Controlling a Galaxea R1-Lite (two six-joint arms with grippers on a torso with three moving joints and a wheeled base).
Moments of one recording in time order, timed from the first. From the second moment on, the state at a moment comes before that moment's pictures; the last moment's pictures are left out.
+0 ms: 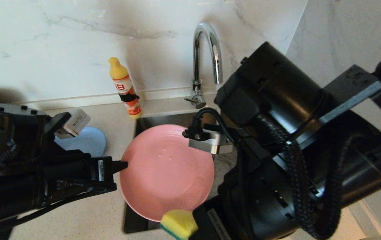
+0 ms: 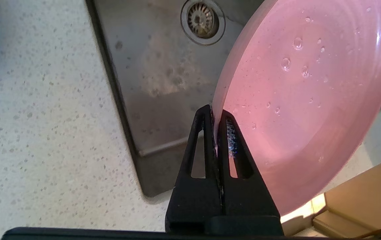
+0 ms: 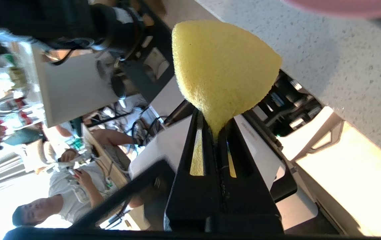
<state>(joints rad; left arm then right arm) -0.49 1.32 -0.76 -0.08 0.05 -0.33 1.05 1.80 -1.80 0.88 0.25 0.51</state>
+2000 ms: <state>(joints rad) -0.64 1.23 -0.54 -0.28 0.04 -0.24 1.01 2.07 -1.94 0.87 0.05 0.57</state>
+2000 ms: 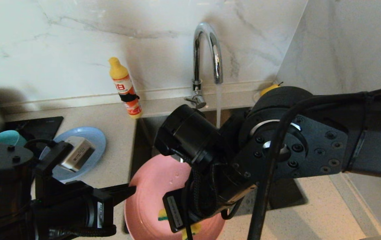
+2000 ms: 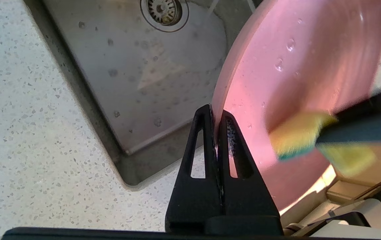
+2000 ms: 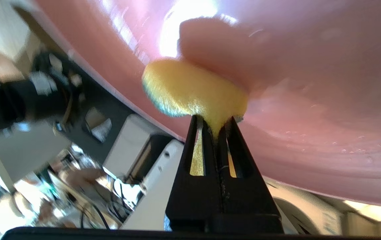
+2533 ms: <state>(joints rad) -0.64 1.22 -0.52 -0.28 0.04 -0.24 0.95 2.03 -1.94 0.84 -0.02 0.60</state>
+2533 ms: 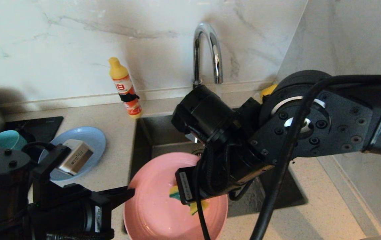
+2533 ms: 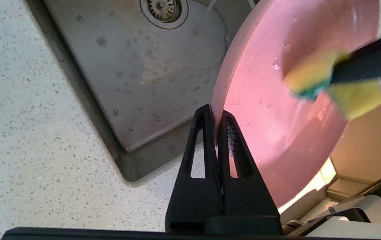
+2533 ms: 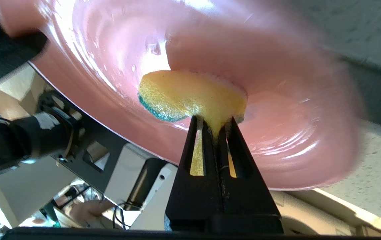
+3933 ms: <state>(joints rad) -0.66 1.22 -0.50 -0.28 0.05 -0.26 1.08 2.08 -1.93 0.88 -0.02 0.59</state>
